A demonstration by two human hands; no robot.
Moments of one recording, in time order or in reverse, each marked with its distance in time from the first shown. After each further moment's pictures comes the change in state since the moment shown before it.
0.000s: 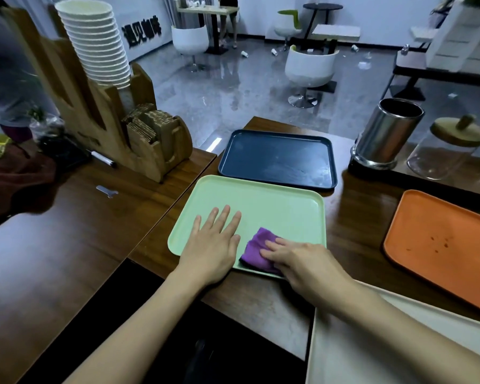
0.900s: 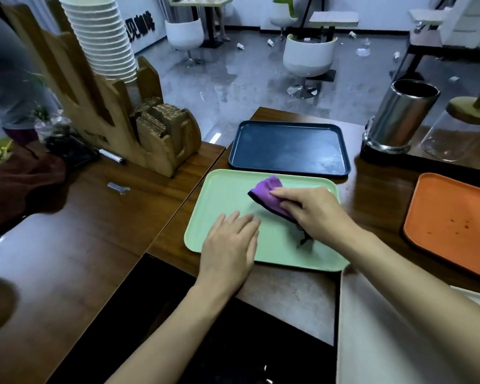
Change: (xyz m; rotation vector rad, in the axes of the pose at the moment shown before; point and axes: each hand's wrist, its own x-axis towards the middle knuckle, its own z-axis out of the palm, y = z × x) left_hand -0.029 0.002 0.016 -0.135 0.448 0.165; right_hand 0.063 0.018 -0.009 0.201 0.369 0.114
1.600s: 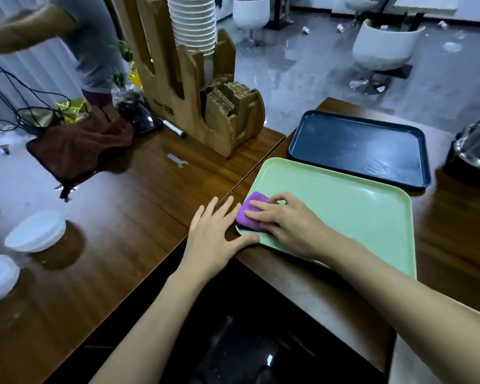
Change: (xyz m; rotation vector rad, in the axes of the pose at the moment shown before) left_hand -0.044 -0.099 -0.037 -0.079 -0.172 -0.387; right_hand 0.035 -0.085 0.080 -0.118 -0.395 -0.476
